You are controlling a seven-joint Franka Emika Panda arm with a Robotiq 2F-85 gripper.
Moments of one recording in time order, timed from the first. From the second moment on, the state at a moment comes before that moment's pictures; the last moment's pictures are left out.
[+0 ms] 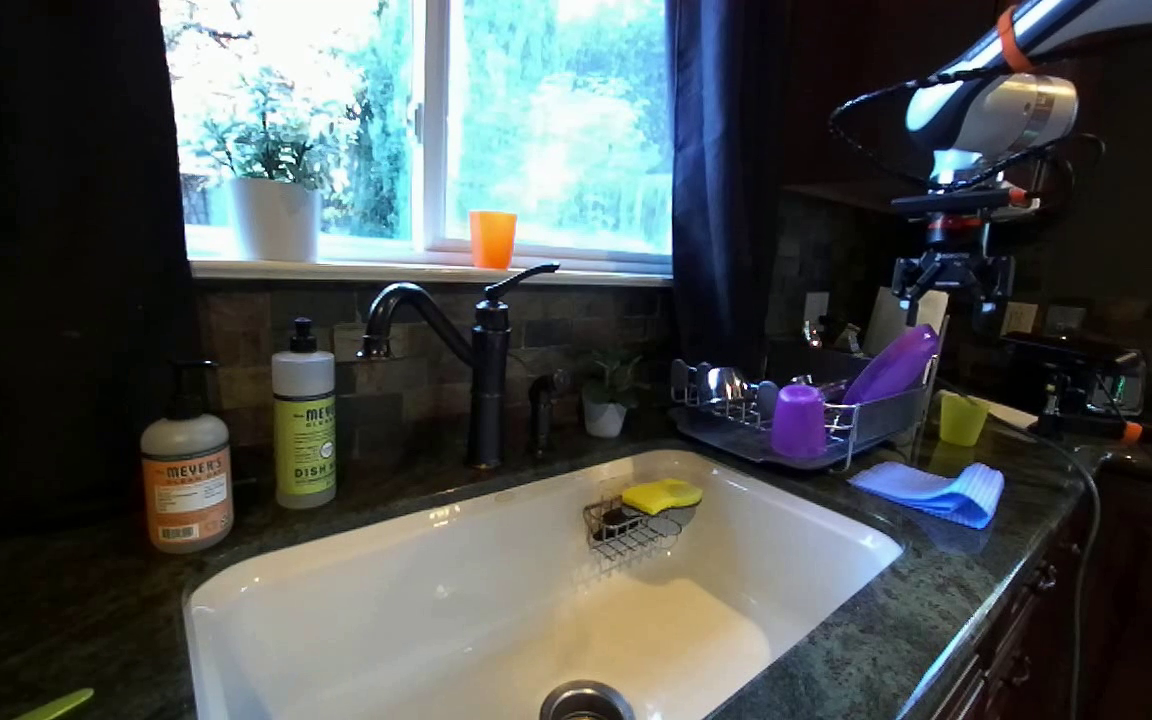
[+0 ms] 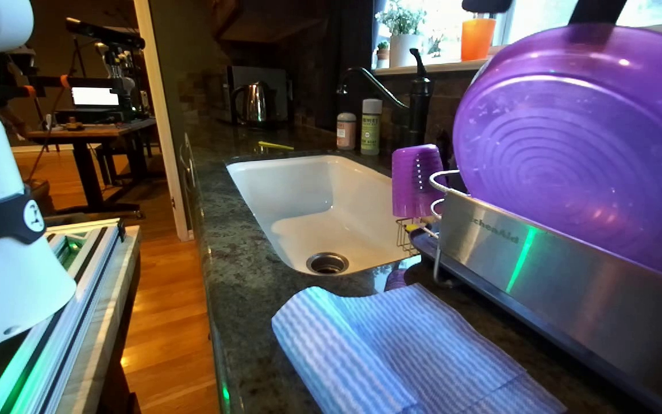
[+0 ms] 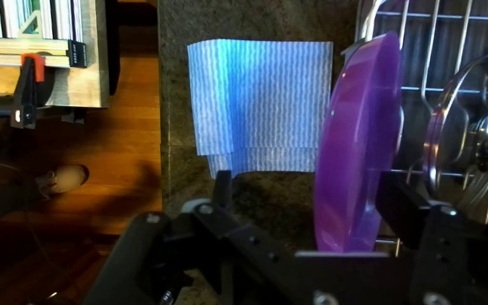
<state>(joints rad) -0.41 0.00 -0.30 -1.98 0.05 1.82 0.81</state>
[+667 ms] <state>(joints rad) -0.37 0.10 -0.31 -1.91 0.04 1.82 0.83</state>
